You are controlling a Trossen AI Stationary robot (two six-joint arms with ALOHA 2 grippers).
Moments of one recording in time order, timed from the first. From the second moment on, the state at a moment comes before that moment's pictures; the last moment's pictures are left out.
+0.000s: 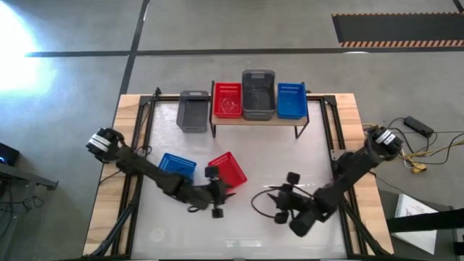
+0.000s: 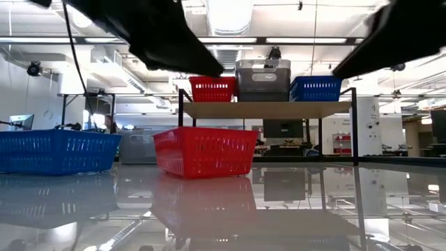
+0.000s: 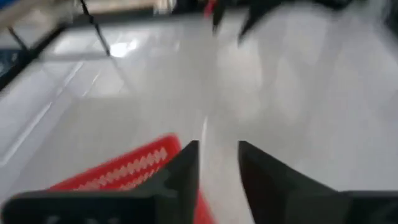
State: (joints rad) left arm -0.47 1.65 0.93 0.18 -0.58 -0.21; right arm 0.74 1.62 0.94 -0.42 0.93 0.65
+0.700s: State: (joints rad) left arm -0.42 1.93 1.25 -0.35 -0.64 -0.57; right arm 0.79 1.61 0.84 -0.41 1.02 0.80
